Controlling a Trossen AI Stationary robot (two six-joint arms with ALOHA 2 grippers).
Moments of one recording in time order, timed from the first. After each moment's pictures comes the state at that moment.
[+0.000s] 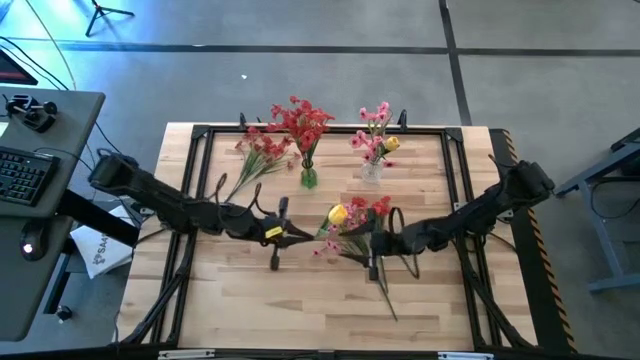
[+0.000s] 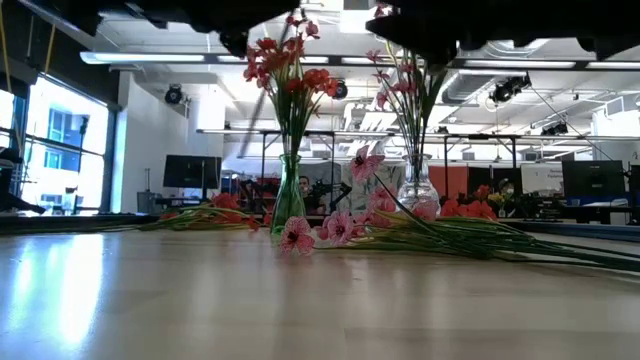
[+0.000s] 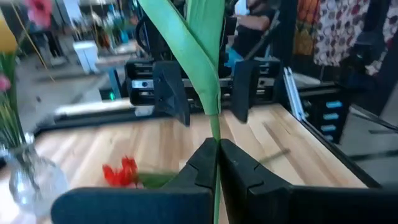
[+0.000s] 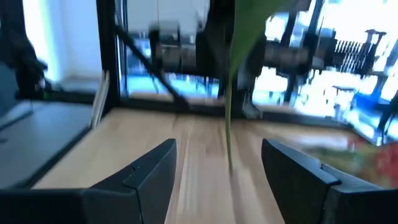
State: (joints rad) left arm -0.30 1.39 0.62 0.67 -0.23 0.07; right arm 0.40 1.52 0.58 0.92 0.37 -0.09
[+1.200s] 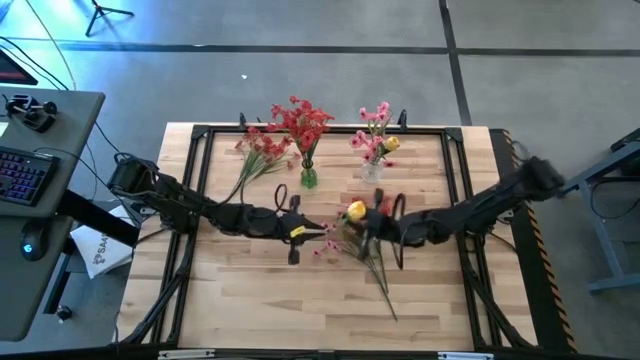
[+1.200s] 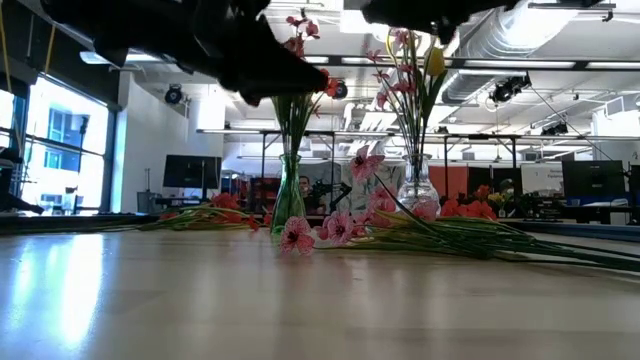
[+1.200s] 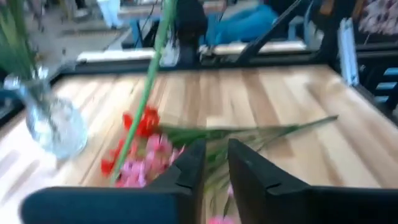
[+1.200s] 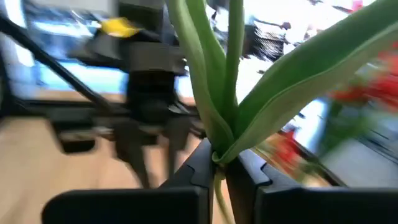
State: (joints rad) left arm -0.22 1.56 0.68 0.60 -0.28 -0.01; right arm 0.36 1.39 0.73 0.53 0.66 -0.09
